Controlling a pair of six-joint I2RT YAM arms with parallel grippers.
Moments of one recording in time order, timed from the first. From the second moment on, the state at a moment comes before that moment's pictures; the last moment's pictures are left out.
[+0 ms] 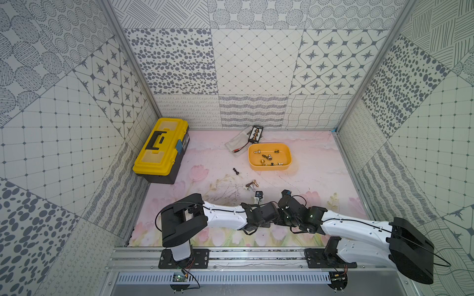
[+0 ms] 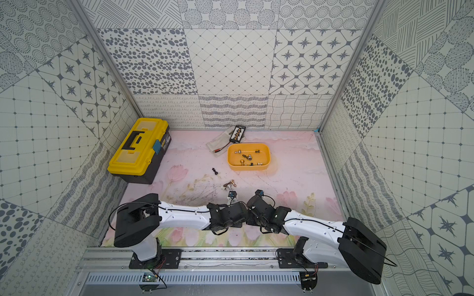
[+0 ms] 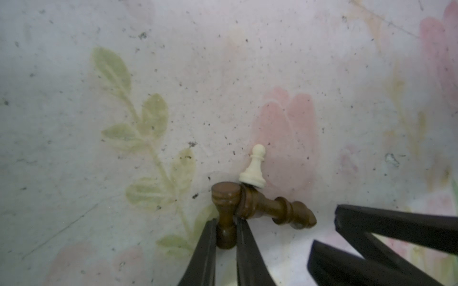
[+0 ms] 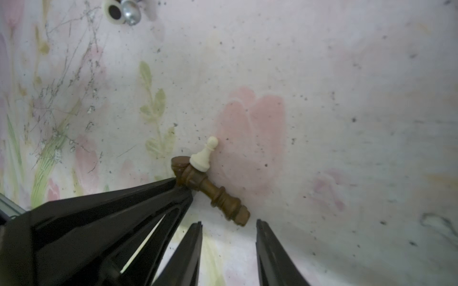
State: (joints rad) left arm -1.19 1.75 0.93 -0.30 -0.27 -1.04; right arm 0.97 1.16 0.48 -0.30 0.05 0.96
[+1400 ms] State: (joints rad) left arm -1.04 1.45 0.70 -0.33 -0.04 -1.00; right arm 1.00 1.36 0.50 0.02 -0.14 0.80
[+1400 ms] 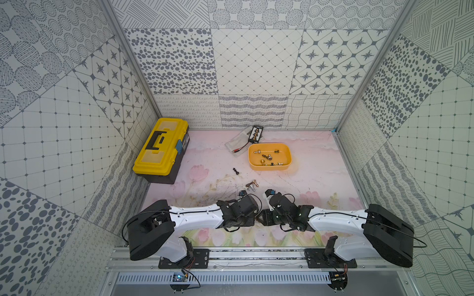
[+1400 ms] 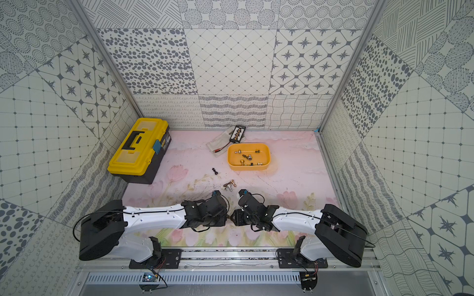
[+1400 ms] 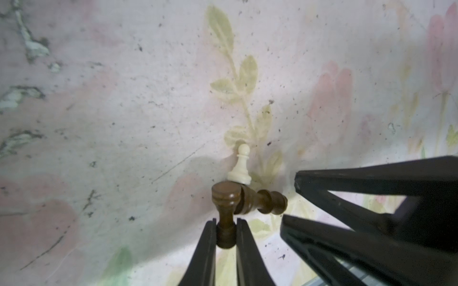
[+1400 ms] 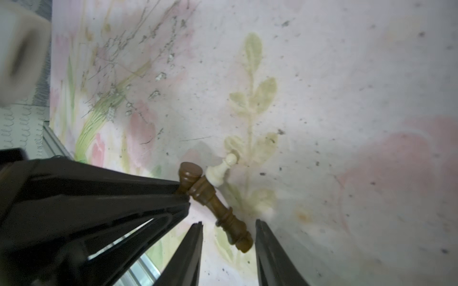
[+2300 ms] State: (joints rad) left arm -1.01 1.42 0.64 -0.27 0.02 -1.01; right arm 1.07 1.57 0.74 -0.23 -0.08 0.59
